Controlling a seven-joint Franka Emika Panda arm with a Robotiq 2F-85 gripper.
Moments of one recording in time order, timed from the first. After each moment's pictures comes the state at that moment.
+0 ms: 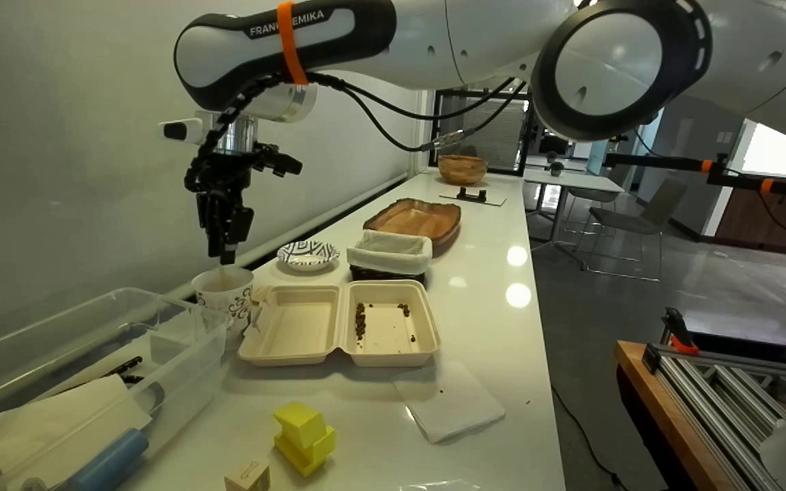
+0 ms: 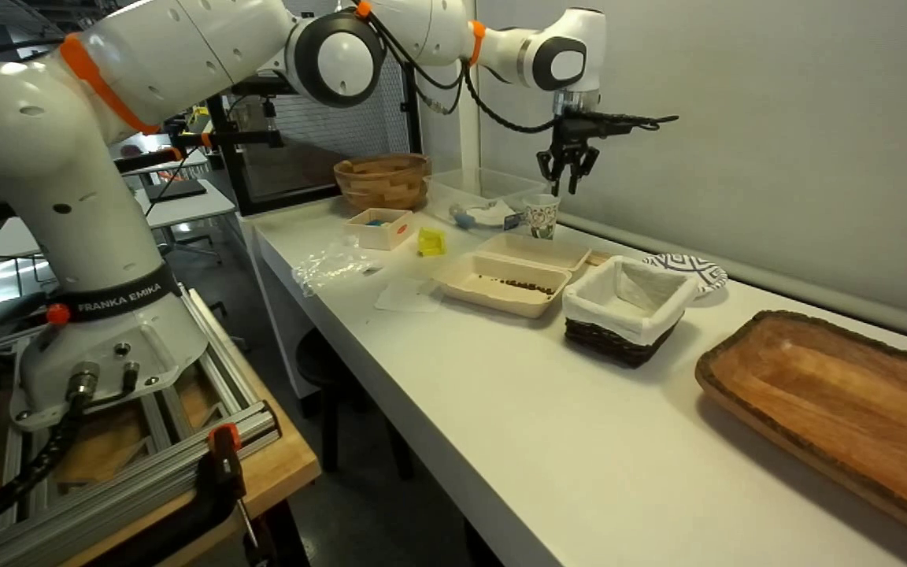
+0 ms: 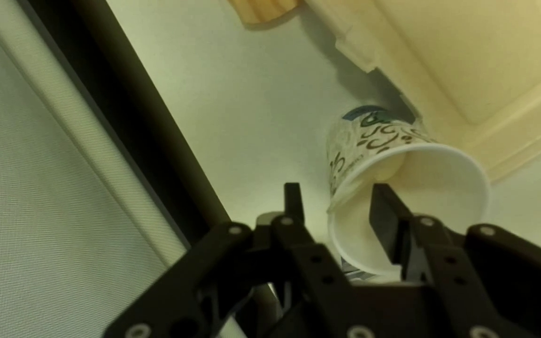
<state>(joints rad) -0.23 1.17 0.04 -0.63 0.08 1.86 -1.32</state>
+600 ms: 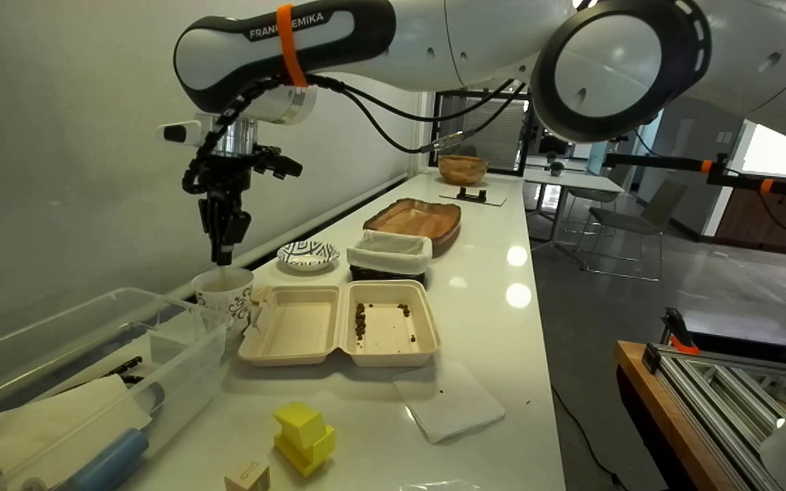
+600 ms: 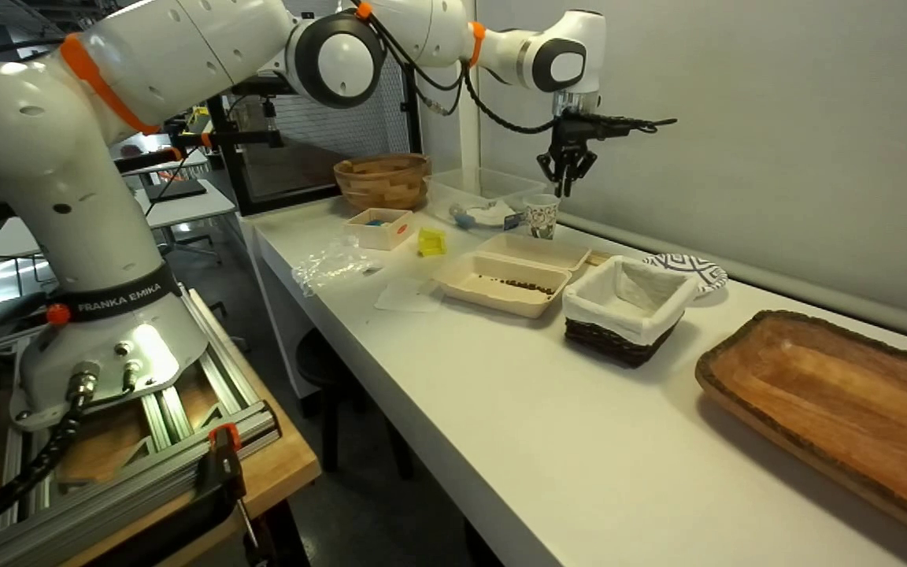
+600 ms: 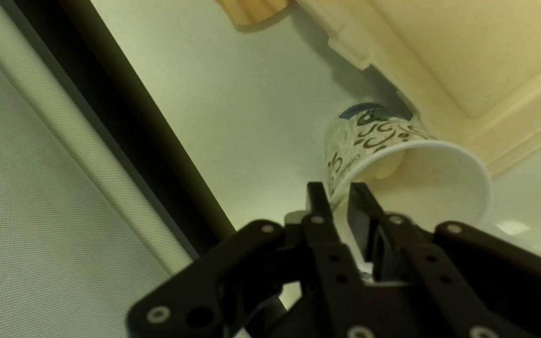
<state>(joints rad) -0.23 1.17 0.04 -0.63 0.08 1.86 -1.28</state>
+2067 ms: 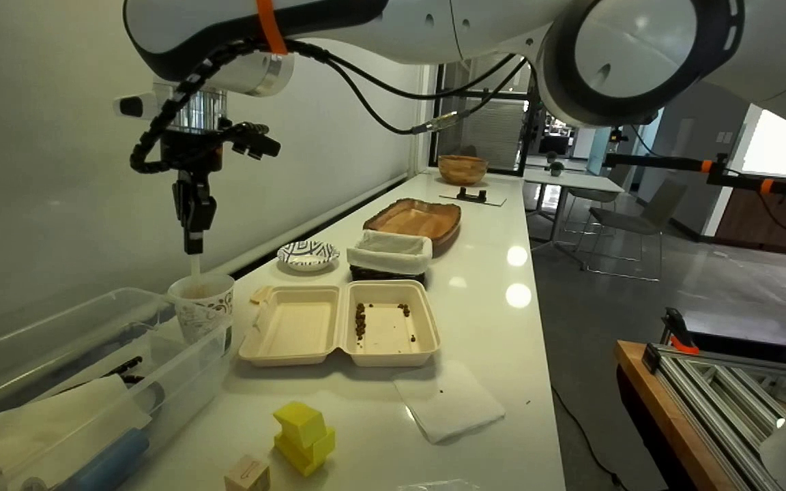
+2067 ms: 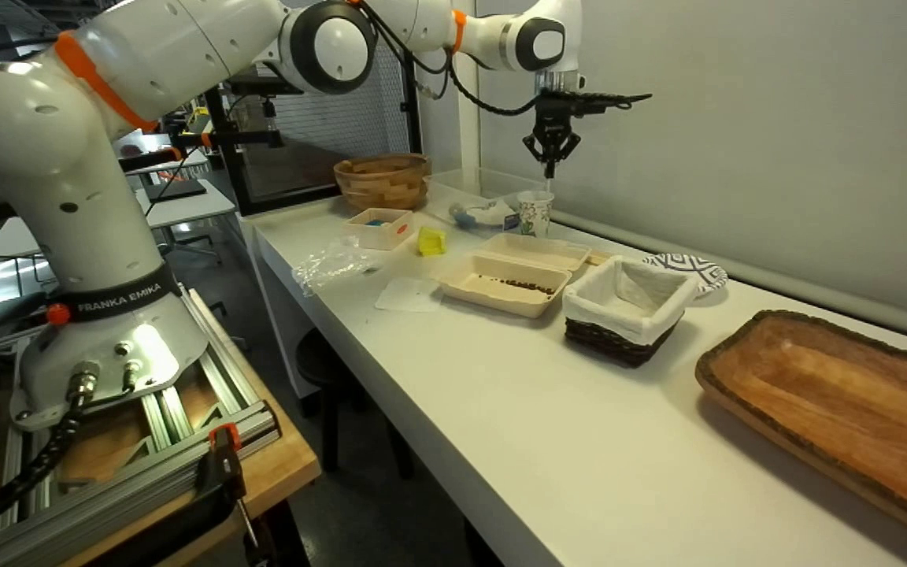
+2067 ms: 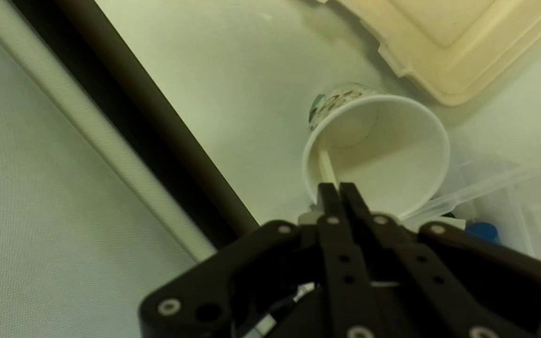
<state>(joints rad) -0.14 1.12 0.01 -0.63 0.05 1.83 -1.08</state>
